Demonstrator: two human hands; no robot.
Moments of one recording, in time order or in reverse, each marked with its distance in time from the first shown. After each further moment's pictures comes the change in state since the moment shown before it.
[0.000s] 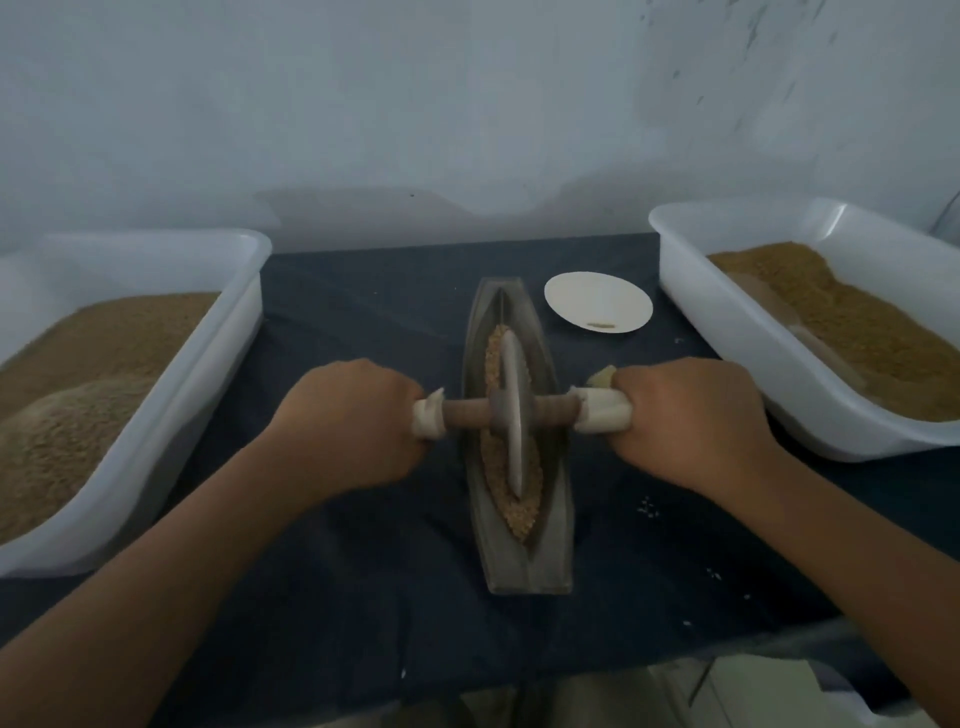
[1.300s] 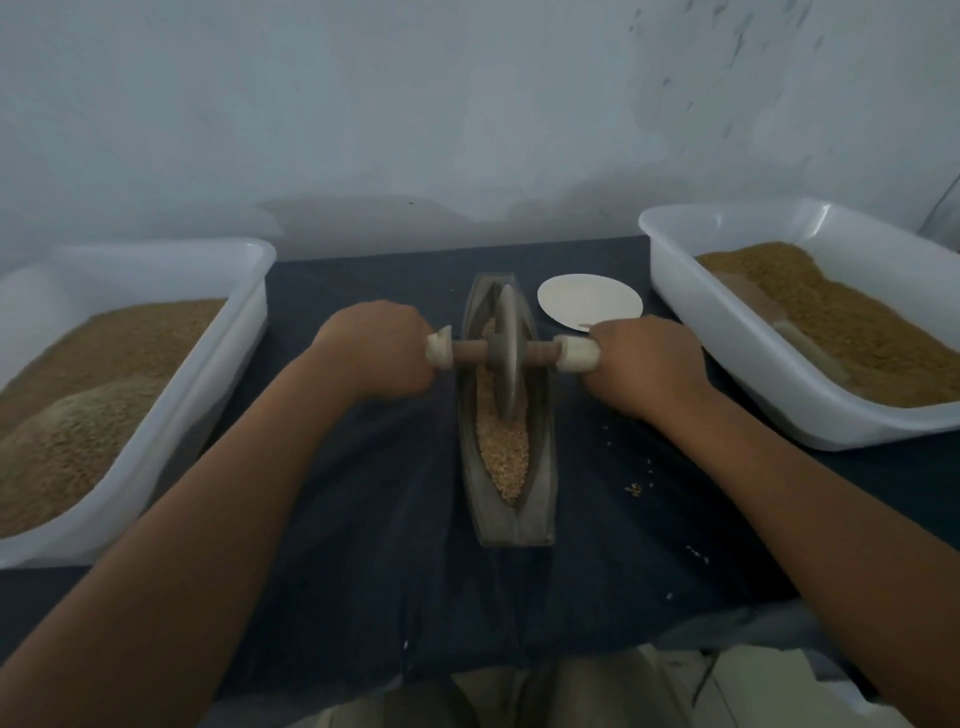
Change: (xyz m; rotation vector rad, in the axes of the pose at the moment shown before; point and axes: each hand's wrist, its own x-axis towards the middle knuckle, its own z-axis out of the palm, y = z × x) left_hand 0.073 -0.001 -0.025 -0.036 -0.252 -0.060; right_hand 0.058 0.012 0.027 -0.027 -0.172 0.209
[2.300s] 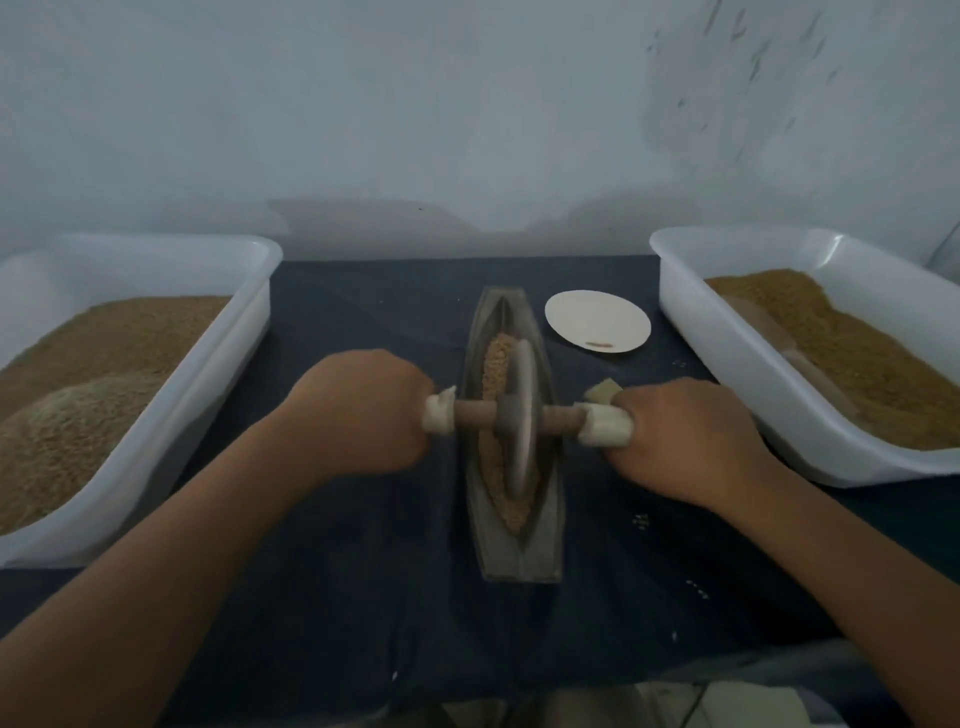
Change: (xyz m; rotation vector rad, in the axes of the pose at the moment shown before) left_hand -0.051 0.001 0.022 0.020 0.104 0.092; right_hand -0.056 0.009 -0.016 0.010 0.068 -0.194
